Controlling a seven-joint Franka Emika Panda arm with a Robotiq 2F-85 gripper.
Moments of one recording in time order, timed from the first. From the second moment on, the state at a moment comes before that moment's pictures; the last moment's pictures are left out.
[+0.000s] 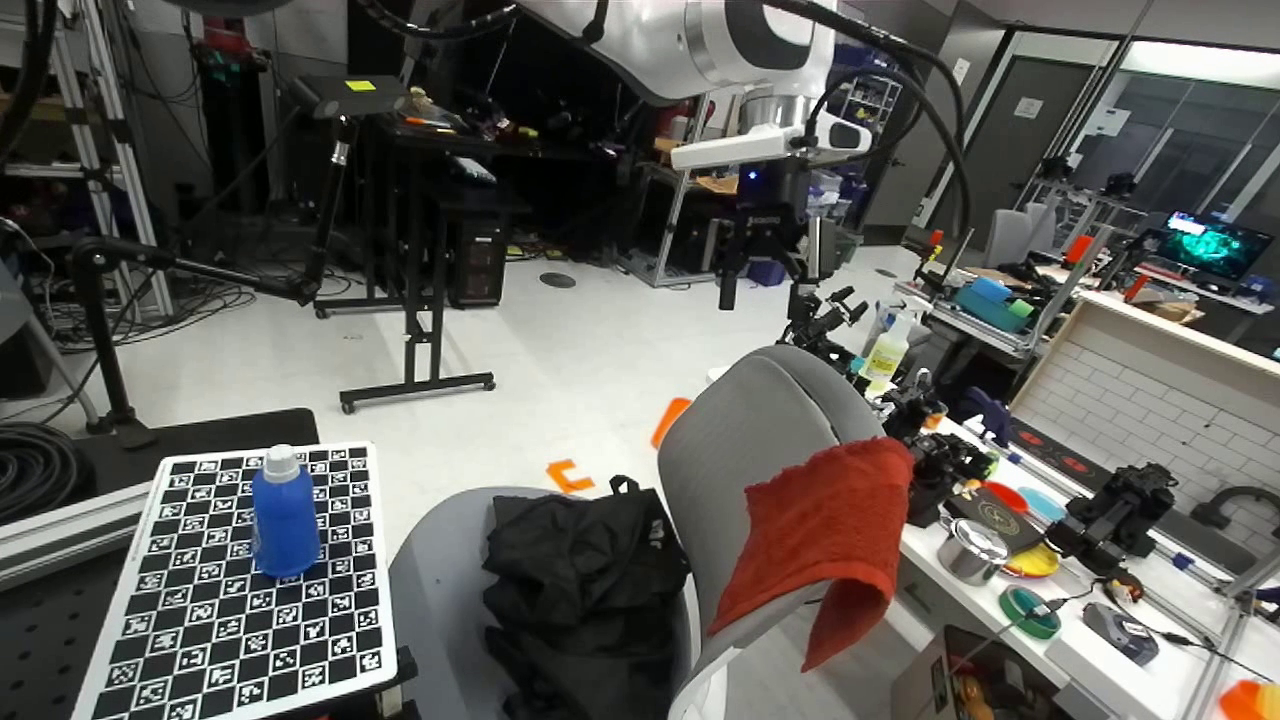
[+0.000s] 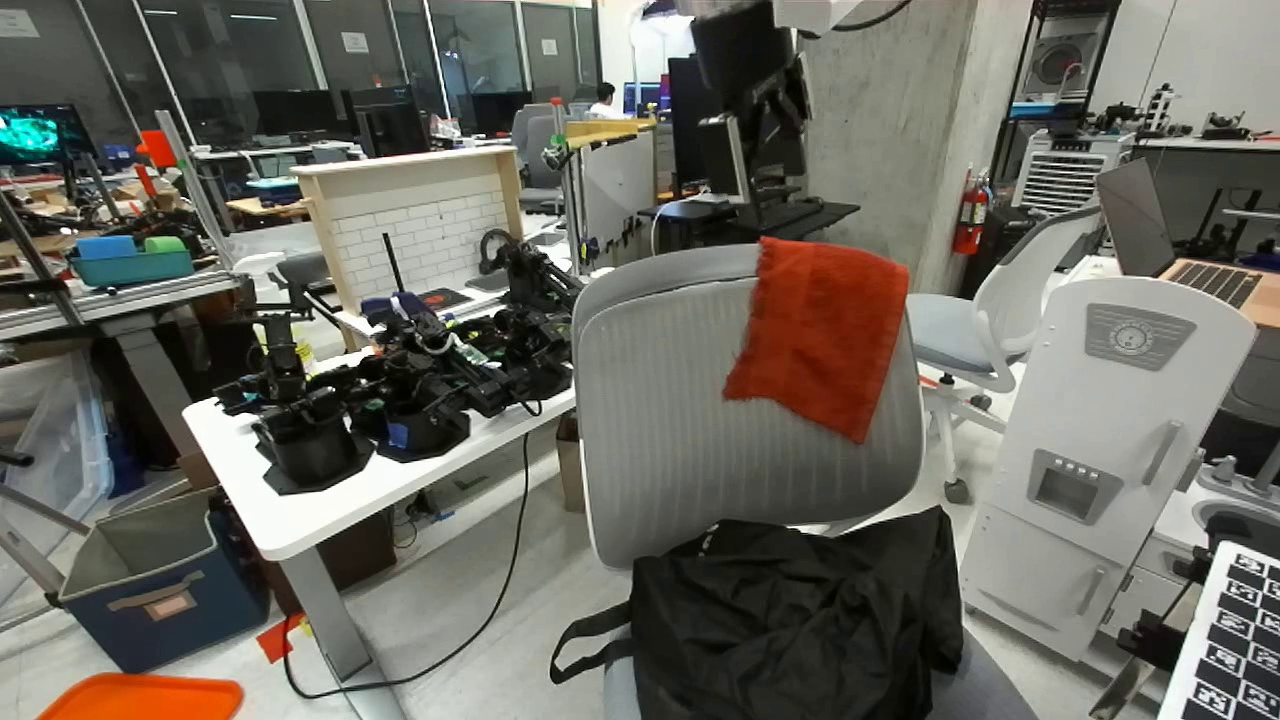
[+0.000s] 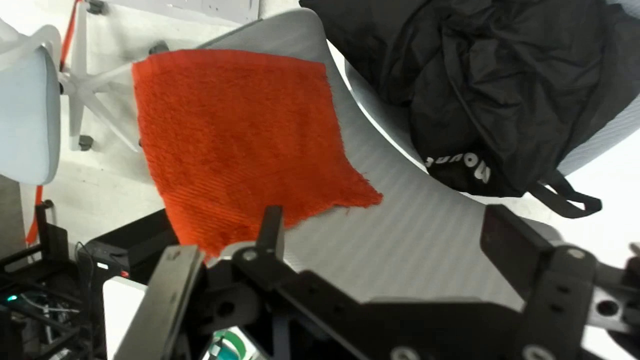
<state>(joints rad) 0.13 0.79 -0.08 -0.94 -0.32 1.66 -0.01</state>
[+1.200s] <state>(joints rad) 0.23 0.62 -0.03 -1.89 -0.41 2.44 0.10</state>
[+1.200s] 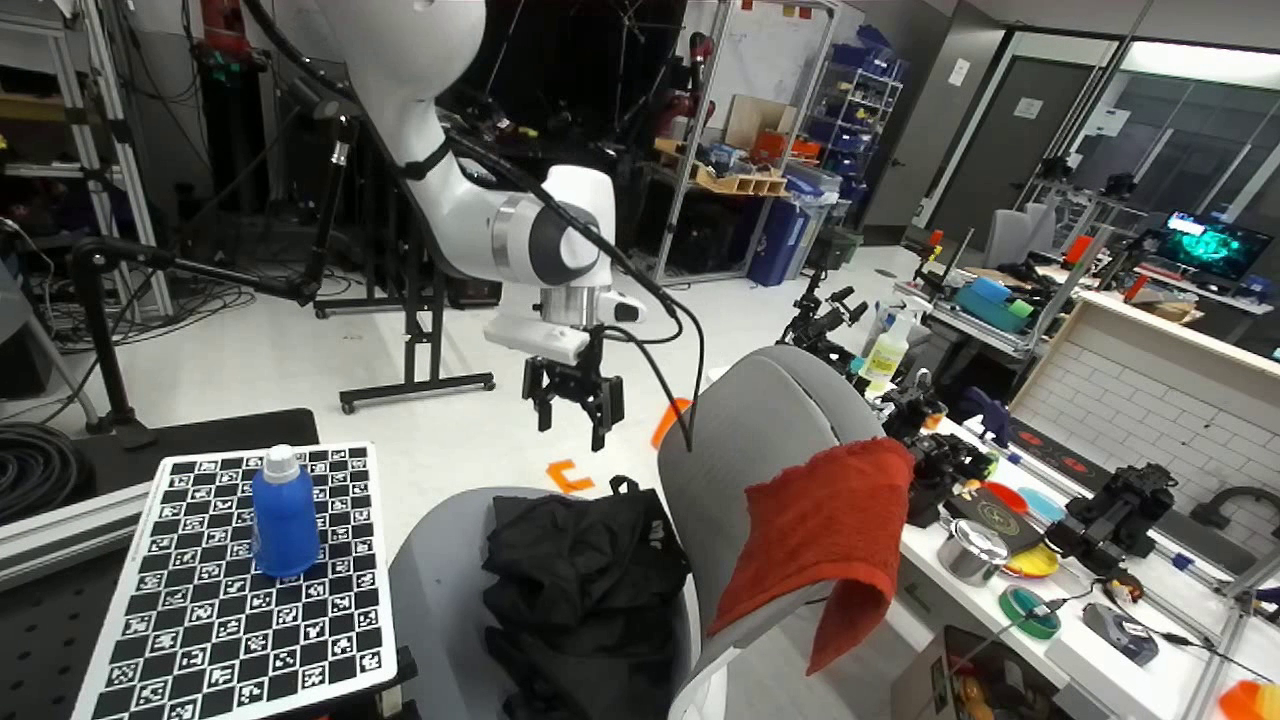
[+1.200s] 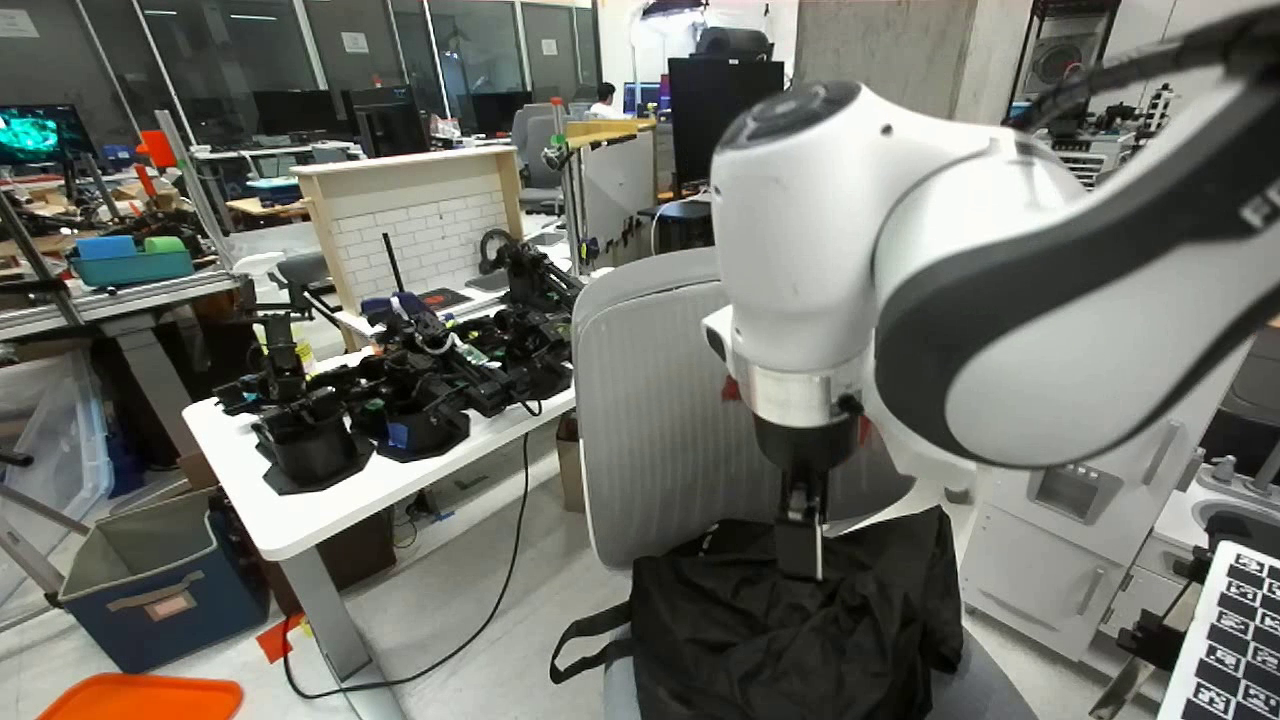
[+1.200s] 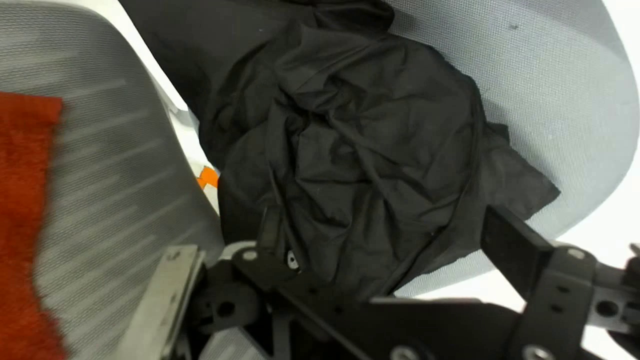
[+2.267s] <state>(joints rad) 0.19 0.83 -0.08 -1.78 -0.41 2.56 0.03</state>
